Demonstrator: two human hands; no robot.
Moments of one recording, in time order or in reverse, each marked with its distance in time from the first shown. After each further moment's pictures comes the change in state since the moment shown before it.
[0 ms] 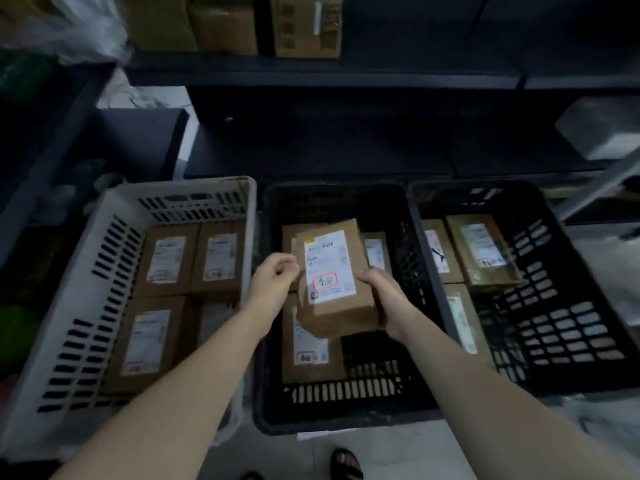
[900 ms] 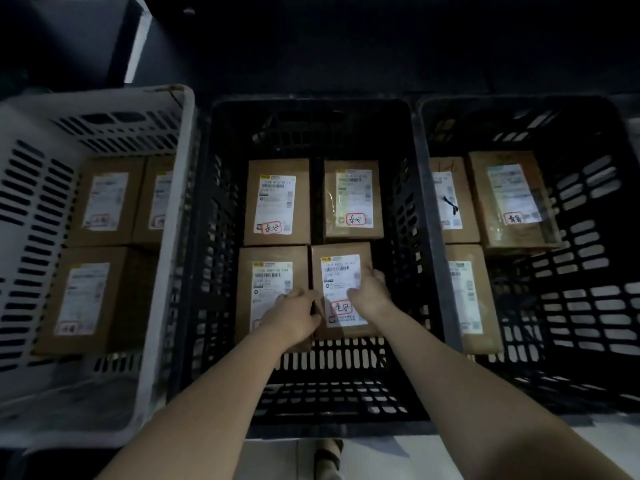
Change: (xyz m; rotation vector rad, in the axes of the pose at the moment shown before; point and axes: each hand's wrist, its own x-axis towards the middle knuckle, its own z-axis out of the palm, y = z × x) left_hand 0.031 -0.129 0.132 0.976 -0.514 -0.112; right_hand 0.129 0.097 -0.060 -0.822 0.013 0.003
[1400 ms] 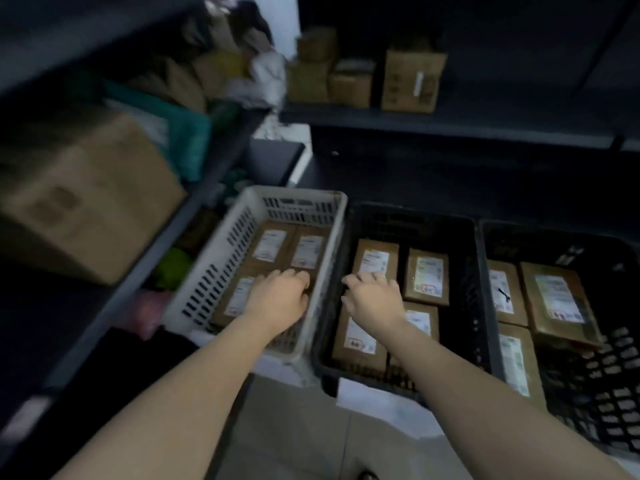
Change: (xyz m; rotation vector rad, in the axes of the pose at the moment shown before) left_hand -0.277 -0.074 -0.112 0.316 0.704 -0.025; right_hand -0.232 -0.140 0.017 -0.822 0.281 -0.863
